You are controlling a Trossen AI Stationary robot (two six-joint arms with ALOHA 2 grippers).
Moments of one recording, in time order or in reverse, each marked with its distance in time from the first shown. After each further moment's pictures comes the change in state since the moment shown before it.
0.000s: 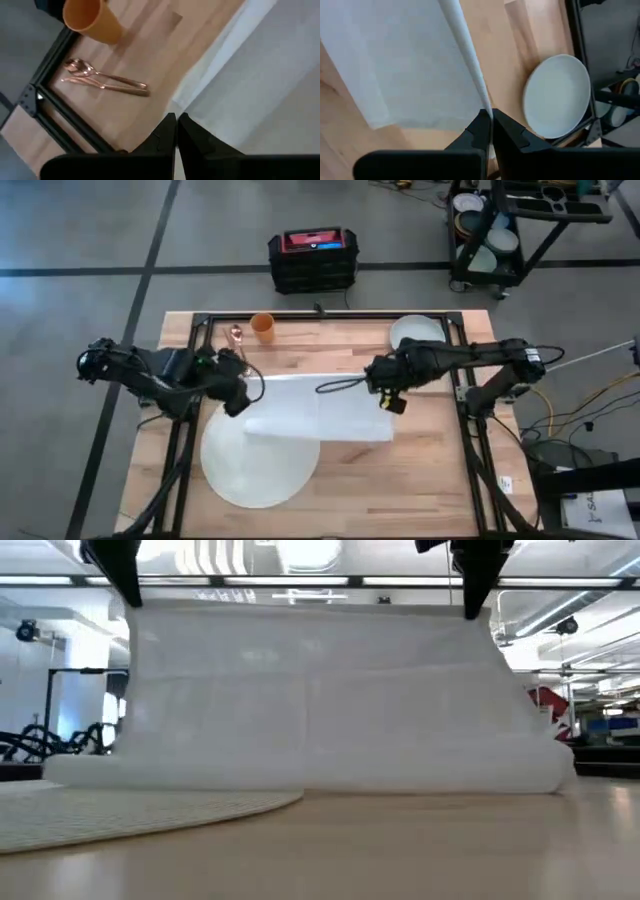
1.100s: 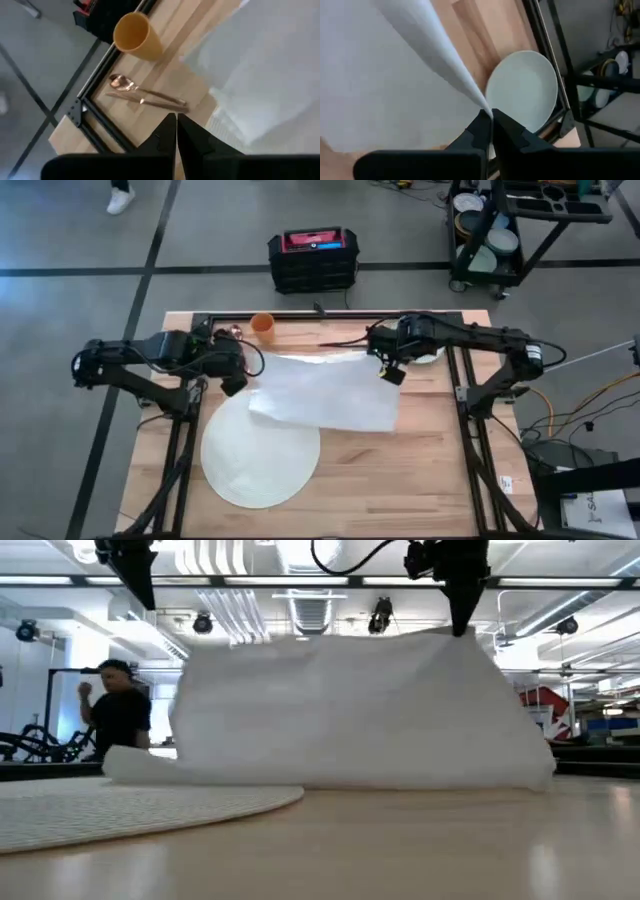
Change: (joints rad) left arm 0.139 -0.041 0.023 -0.029 -0.115 0.147; right arm -0.232 -0.005 -0.002 0.048 0.056 -0.136
